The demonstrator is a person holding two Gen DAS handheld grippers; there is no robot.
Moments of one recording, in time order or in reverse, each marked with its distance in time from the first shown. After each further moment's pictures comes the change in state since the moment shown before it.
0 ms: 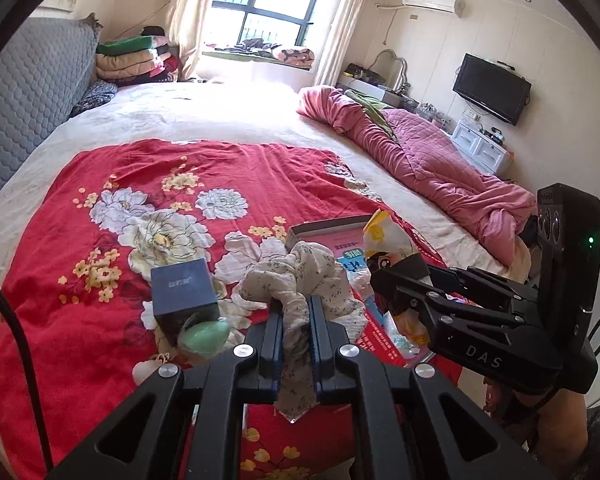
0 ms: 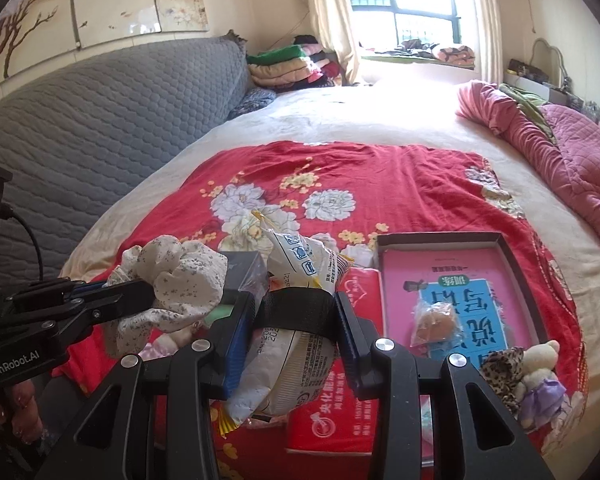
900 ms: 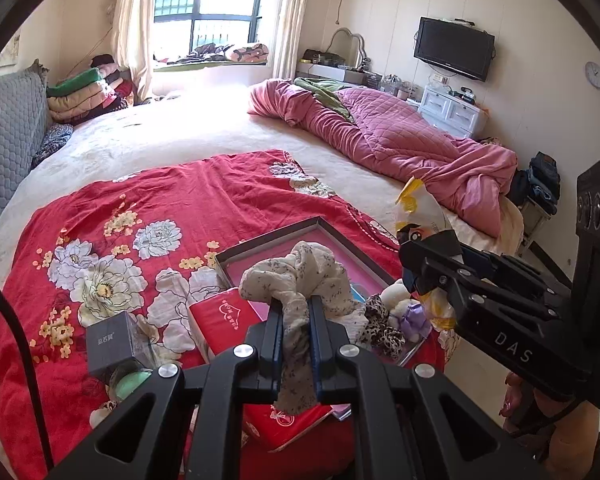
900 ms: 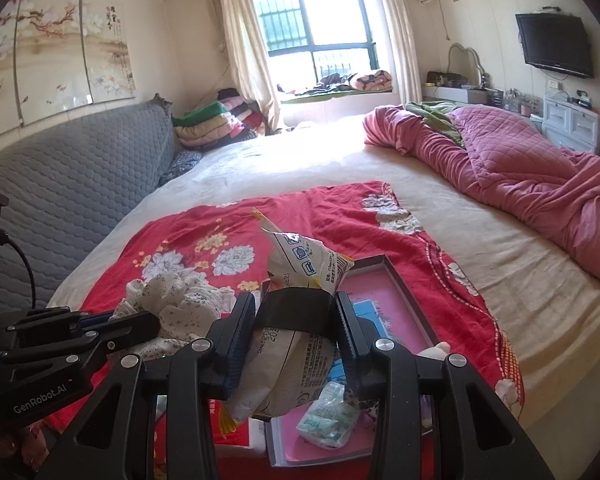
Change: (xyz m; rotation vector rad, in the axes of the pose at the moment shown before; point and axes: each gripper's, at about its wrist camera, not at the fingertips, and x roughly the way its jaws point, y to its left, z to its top) left arm 0.045 -0.116 0.031 0.182 0.037 -0.001; right arm -0.086 -0.096 -0.002 0.168 -0.175 -0.190
